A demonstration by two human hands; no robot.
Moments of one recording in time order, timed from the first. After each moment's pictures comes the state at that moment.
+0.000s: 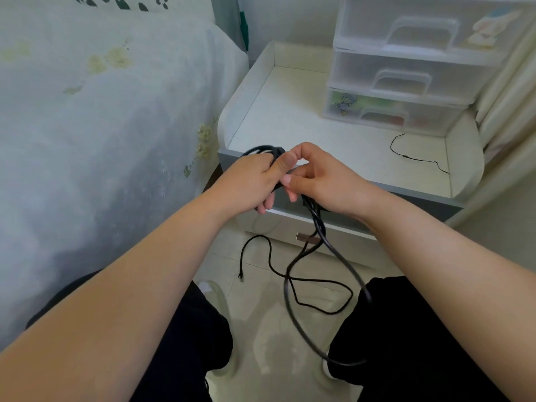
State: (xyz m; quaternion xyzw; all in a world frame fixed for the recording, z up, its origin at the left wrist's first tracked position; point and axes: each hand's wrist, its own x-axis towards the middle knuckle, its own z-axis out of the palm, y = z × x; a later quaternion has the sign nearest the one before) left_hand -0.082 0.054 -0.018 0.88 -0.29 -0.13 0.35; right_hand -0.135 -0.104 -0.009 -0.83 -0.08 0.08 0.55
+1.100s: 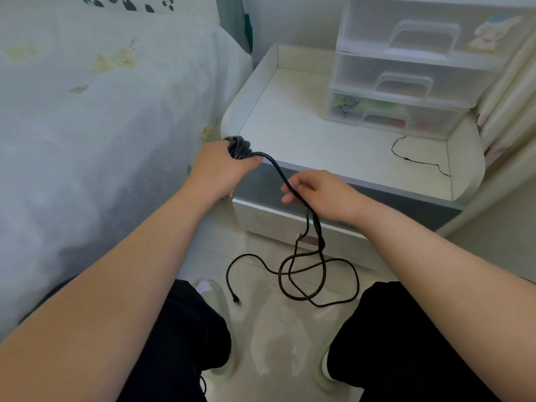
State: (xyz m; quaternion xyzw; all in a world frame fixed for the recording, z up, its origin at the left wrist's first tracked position) left_hand -0.067 0.078 -0.017 0.88 -0.07 -0.05 0.47; right_hand -0.124 -0.110 -0.041 -0.90 -0.02 0.14 0.42
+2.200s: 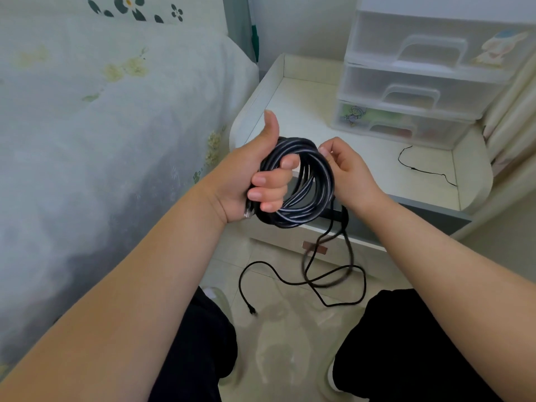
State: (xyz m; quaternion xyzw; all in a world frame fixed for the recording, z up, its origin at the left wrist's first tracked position) left_hand -0.094 0.070 0.035 0.53 -0.14 -0.45 0.71; right_hand -0.106 -0.115 -0.033 -0.82 0.00 -0.11 0.56
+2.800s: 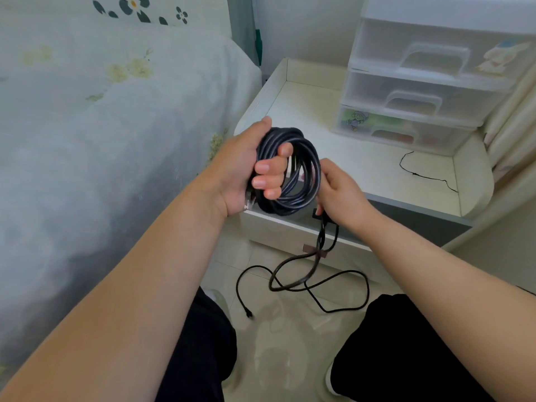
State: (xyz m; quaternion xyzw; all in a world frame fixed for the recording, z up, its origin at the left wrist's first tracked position) left_hand -0.086 0.074 0.039 0.53 -0.08 -0.38 0.75; right_hand -0.115 -0.100 -0.041 -0.87 0.03 -0.03 0.48
